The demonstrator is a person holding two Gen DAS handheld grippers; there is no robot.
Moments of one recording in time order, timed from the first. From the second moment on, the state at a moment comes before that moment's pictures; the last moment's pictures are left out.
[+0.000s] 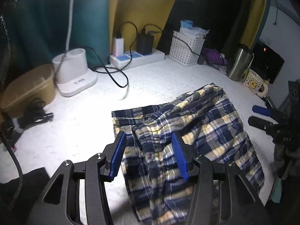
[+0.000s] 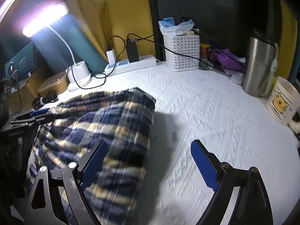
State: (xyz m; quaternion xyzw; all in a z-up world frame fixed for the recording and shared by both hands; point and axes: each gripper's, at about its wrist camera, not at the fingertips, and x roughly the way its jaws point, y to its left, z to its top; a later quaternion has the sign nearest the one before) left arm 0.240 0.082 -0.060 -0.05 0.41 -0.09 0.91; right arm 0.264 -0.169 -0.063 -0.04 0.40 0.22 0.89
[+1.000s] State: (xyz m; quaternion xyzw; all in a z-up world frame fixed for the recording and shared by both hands) left arm 0.283 0.092 -0.087 0.00 0.42 -0.07 0.91; right arm 0.341 -0.137 -0.110 -0.05 0.43 0.20 0.88
